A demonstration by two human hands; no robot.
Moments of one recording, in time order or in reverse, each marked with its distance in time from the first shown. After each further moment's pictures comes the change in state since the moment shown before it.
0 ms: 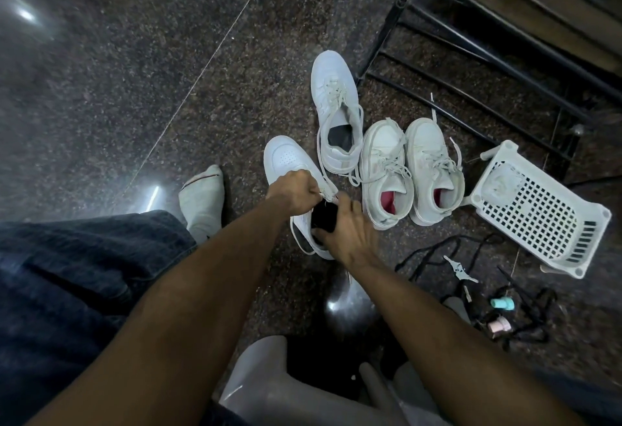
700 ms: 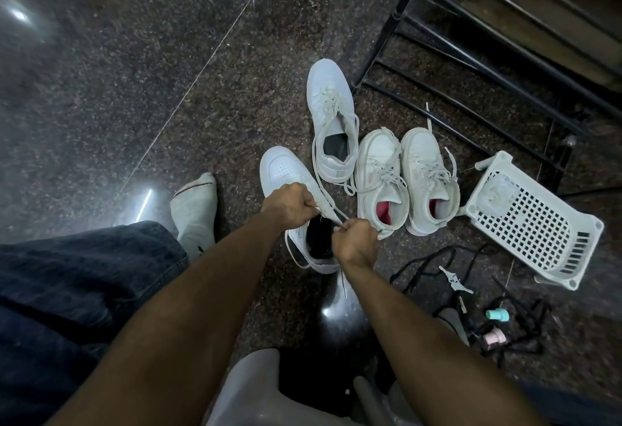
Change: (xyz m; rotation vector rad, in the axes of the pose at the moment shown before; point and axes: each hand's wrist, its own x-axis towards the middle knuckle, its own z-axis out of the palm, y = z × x) left_hand 0.001 -0.005 0.005 -0.053 -0.058 0.042; right_hand 0.022 0.009 0.016 0.405 0.163 0.457
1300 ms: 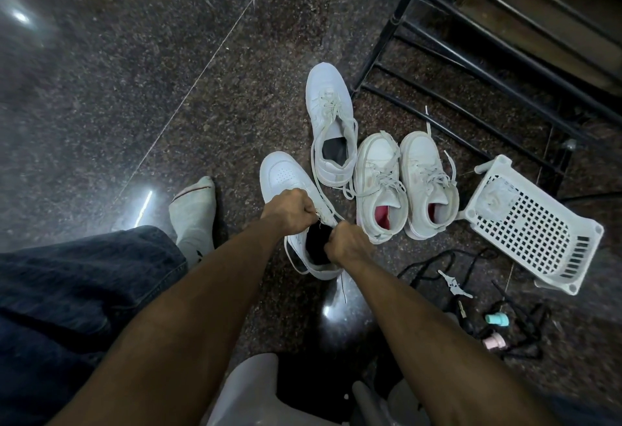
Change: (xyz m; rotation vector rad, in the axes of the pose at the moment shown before) left_hand 0.004 0.001 0.006 -0.013 -0.017 -0.021; right_hand 0.020 -0.004 -0.001 -0.493 -0.275 -0.232
